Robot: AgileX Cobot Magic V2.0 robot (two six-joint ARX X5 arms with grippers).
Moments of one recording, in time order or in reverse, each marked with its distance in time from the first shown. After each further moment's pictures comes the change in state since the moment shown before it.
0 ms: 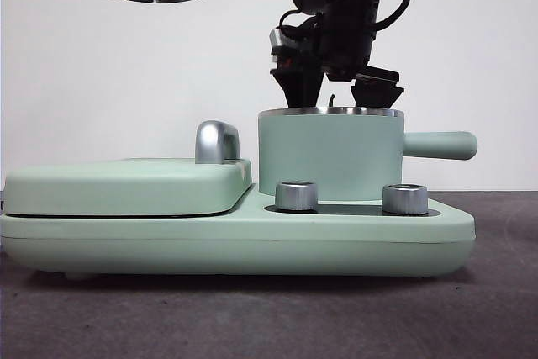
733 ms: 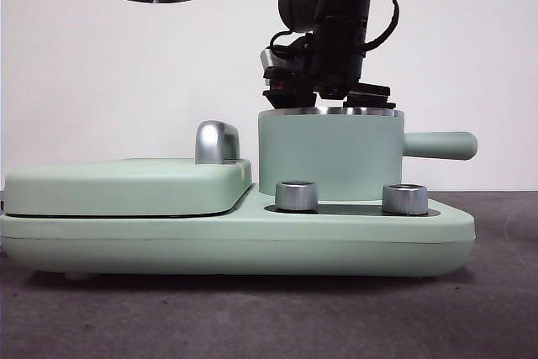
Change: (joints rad) left arm 0.000 0.000 0.000 0.000 0.000 0.000; right arm 0.018 0.045 0.000 0.018 0.013 -0.003
